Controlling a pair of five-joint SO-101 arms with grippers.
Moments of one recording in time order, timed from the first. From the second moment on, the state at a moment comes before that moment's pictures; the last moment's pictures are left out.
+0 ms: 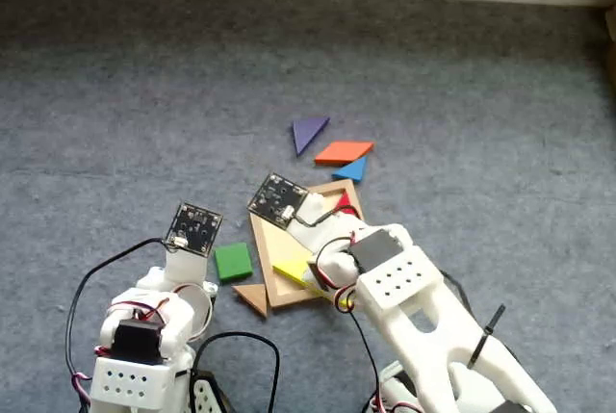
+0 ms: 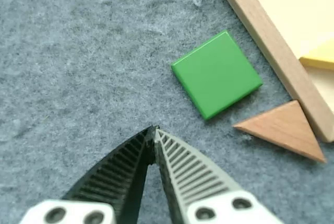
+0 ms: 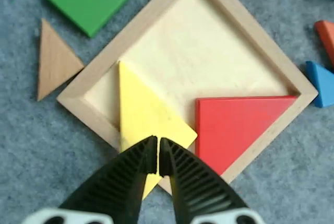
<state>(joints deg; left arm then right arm) 1.7 -101.5 96.0 76.4 -3.5 -37.7 -35.6 55.6 55.6 31.5</state>
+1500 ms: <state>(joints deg) 1.7 -101.5 96.0 76.4 -3.5 -27.6 -37.3 64.6 54.8 17.3</state>
